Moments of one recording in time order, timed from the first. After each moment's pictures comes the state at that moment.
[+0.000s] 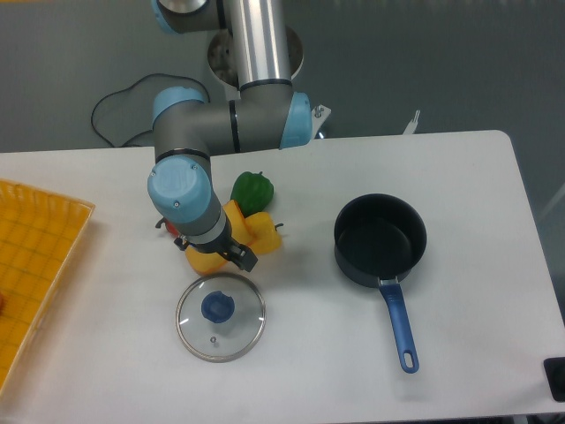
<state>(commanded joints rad) 2.18 -1.96 -1.69 -1.22 1.66 0.65</state>
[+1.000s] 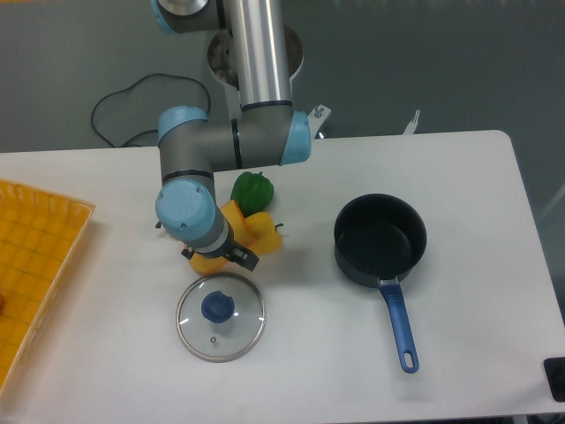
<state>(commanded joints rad) 2.18 -2.01 -1.70 -1.22 1.66 0.65</state>
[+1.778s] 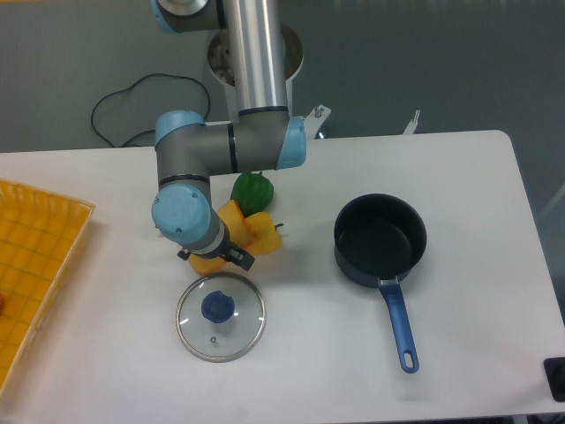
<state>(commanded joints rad) 2.16 -2.03 -1.70 -1.22 1.66 0.65</state>
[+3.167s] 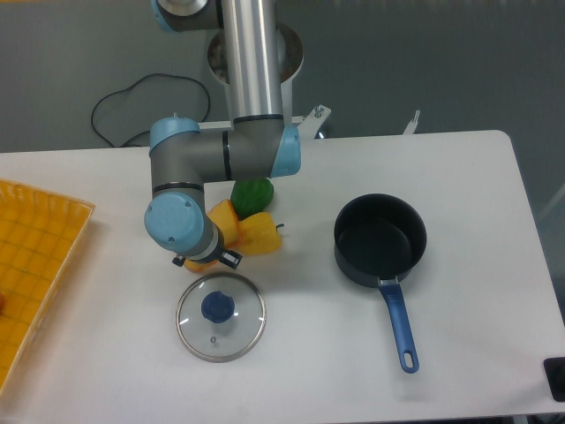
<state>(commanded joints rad) 2.15 -2.04 -1.61 -1.31 1.65 0.59</state>
